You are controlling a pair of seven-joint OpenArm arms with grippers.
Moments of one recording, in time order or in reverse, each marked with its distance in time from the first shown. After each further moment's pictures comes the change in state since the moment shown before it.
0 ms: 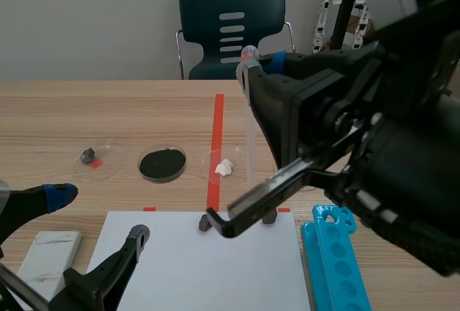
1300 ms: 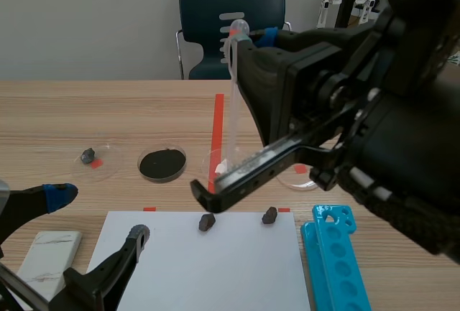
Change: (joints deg) left arm 0.0 0.0 0.0 0.0 0.0 0.0 0.0; right arm 2.3 0.0 -1.1 -0.3 4.3 -0.1 0.8
